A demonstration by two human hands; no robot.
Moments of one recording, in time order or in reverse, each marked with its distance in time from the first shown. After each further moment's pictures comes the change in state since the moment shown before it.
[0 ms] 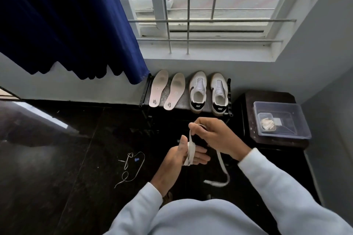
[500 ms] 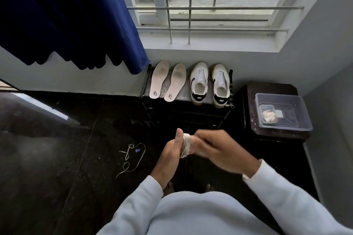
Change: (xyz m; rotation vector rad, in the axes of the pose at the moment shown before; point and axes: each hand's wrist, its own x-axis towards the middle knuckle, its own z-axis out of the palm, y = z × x) left_hand -0.006 -0.013 -0.009 -0.029 0.084 0.003; right_hand -0.041 -0.011 0.016 -0.074 -0.143 -0.086
